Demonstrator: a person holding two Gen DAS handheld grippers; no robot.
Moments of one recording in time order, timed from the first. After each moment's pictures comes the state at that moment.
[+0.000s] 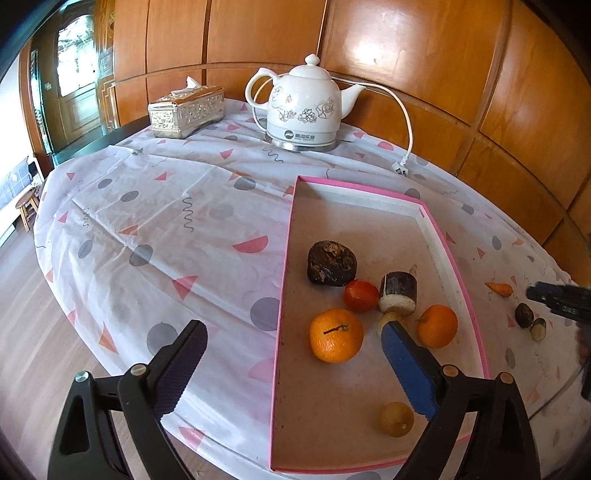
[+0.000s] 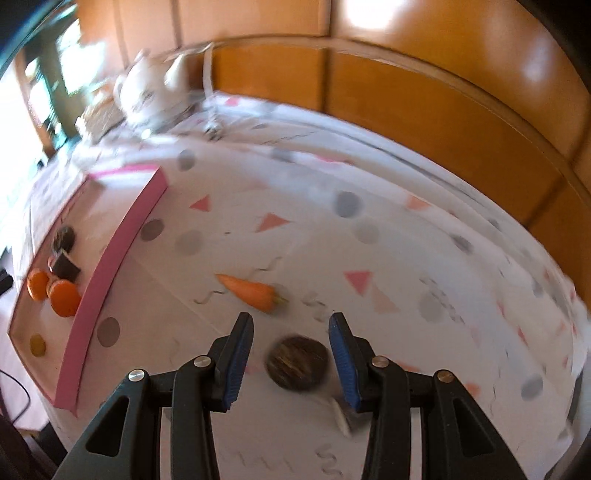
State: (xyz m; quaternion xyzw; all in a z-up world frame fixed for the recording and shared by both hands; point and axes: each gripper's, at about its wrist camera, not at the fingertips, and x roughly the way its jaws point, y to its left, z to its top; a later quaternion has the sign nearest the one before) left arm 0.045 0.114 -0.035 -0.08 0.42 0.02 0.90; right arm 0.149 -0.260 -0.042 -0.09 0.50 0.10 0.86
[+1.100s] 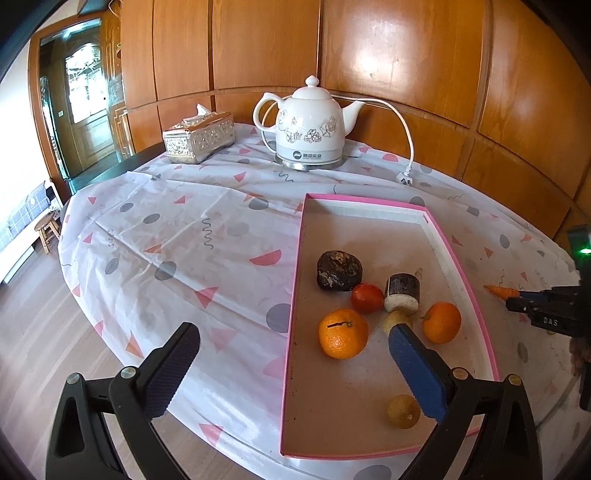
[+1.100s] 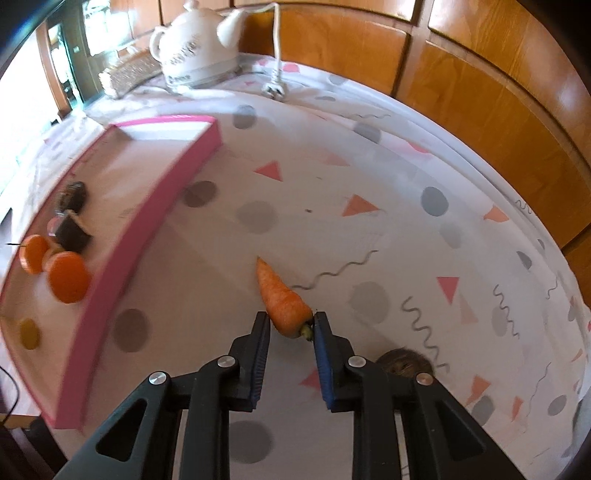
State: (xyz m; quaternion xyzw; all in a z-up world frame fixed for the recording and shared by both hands) left arm 0.024 0.105 -0.023 -0.04 0.39 0.06 0.92; right arm 0.141 -0.196 -0.074 -0.12 0.51 0.13 0.84
